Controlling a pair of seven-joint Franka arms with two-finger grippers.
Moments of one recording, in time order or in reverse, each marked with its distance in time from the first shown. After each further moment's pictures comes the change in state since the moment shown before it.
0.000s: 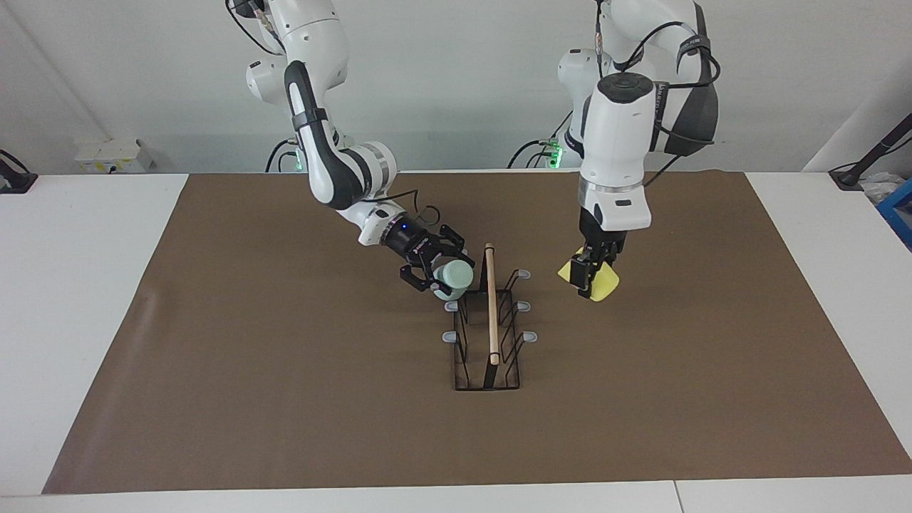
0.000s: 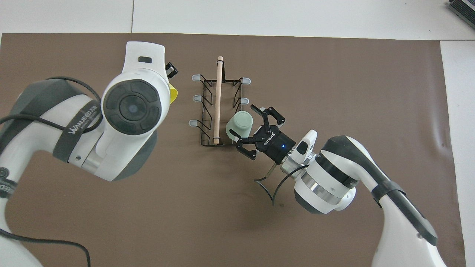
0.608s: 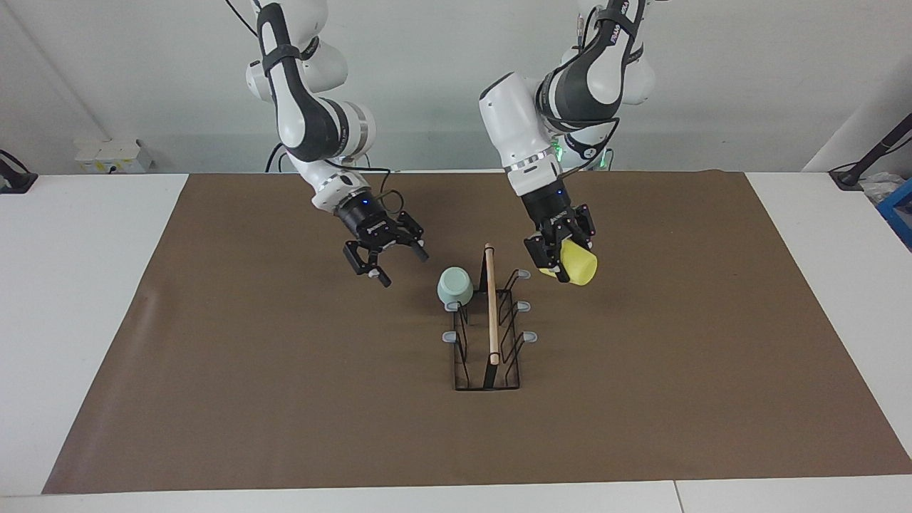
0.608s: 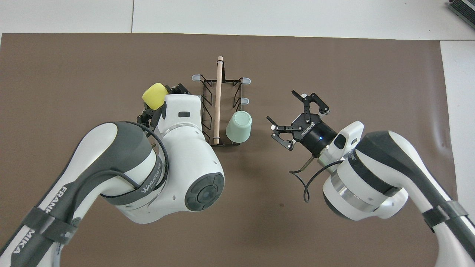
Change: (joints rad) left arm -0.132 -0.113 -0.001 -0.257 0.534 0.024 -0.471; right arm -0.094 -0.158 -0.003 0.020 -0.289 0.338 0.004
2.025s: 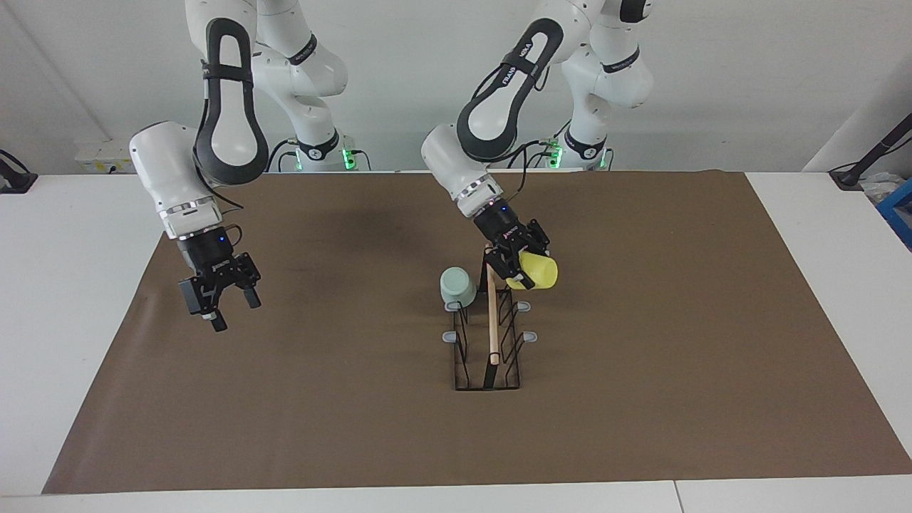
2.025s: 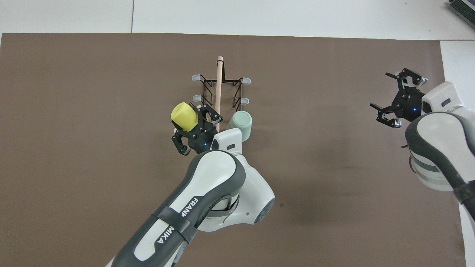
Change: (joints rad) left arm -0.200 0.208 0.000 0.033 0.245 -0.270 -0.462; right arm -0.413 0.060 -0.017 0.007 -1.346 -0.030 0.495
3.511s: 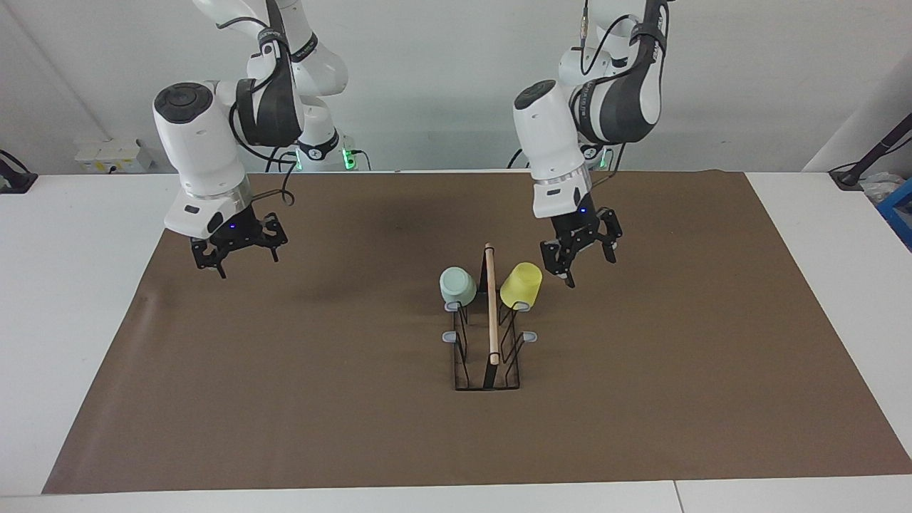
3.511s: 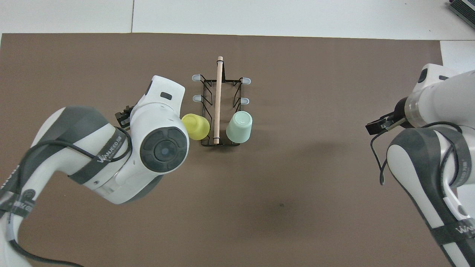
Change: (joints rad) left arm 0.326 -0.179 0.021 0.023 -0.647 0.277 1.179; right arm 0.073 -0.071 0.012 0.237 -1.031 -0.771 1.942
